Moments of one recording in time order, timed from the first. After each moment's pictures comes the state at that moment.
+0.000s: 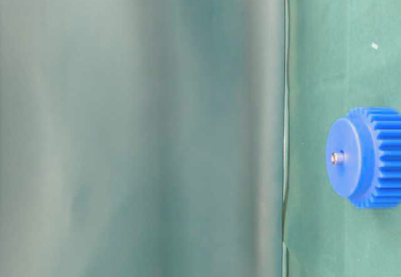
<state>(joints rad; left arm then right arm) 0.00 -0.97 1.17 0.01 -0.23 -0.03 -0.13 -0.98 1.02 0.05 0.24 0.07</state>
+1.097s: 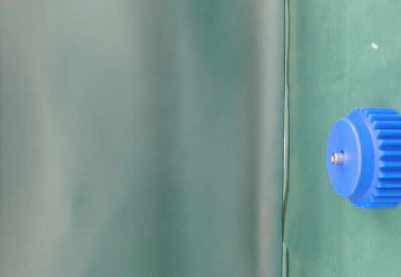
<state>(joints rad) 0.01 -0.97 1.17 0.01 -0.23 -0.03 -0.13 -0.99 1.05 0.03 0.22 0.07</state>
